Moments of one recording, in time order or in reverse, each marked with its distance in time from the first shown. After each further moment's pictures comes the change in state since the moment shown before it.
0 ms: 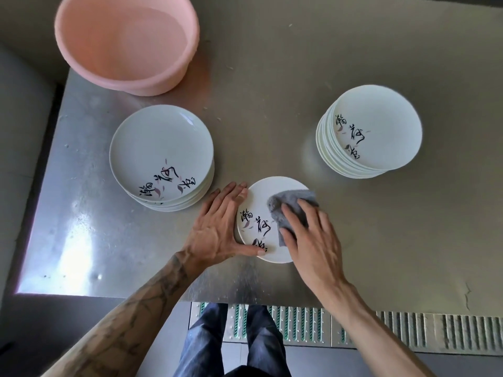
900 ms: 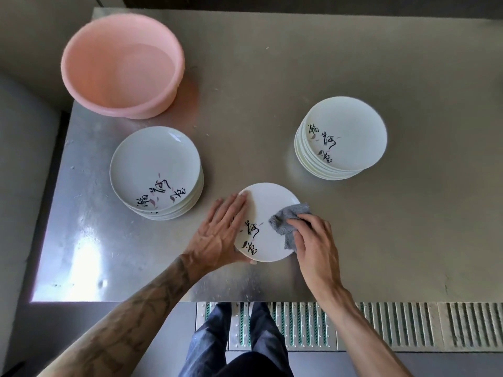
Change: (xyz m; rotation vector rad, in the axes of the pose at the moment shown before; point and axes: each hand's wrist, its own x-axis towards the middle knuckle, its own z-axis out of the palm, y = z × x) left_hand -0.002 0.018 -0.002 0.214 -0.069 0.237; right_hand -0.025 0.016 -0.021 0.360 0.127 0.173
